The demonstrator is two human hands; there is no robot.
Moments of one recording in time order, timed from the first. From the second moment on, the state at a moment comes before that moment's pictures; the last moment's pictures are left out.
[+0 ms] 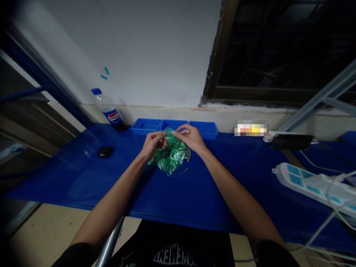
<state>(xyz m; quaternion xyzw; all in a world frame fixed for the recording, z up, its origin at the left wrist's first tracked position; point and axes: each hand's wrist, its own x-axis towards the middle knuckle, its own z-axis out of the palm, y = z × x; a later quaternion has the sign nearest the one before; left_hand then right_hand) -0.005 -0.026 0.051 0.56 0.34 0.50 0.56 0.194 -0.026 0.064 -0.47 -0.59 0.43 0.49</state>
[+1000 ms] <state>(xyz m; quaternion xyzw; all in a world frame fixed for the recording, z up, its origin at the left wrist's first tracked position) 0.023 -0.037 0.042 0.67 0.39 0.47 0.43 0.229 -0.012 0.077 -0.67 -0.74 0.06 -0.02</state>
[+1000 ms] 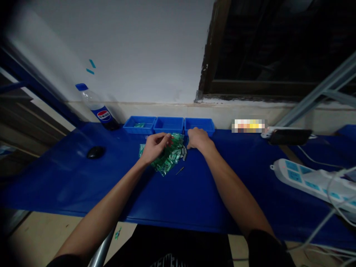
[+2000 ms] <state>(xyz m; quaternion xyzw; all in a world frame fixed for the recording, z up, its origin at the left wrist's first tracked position) -0.016 -0.014 0.050 0.50 0.38 0.55 0.55 0.213 -0.013 0.094 -0.47 -0.66 0.43 0.40</state>
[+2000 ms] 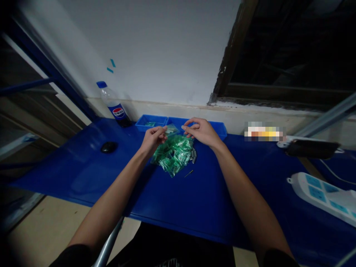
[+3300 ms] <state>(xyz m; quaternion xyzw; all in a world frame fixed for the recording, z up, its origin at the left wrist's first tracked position) 0.002 -0.018 0.032 0.58 0.45 0.52 0.44 0.204 -0.005 0.072 -0.55 -0.74 0.27 0.28</state>
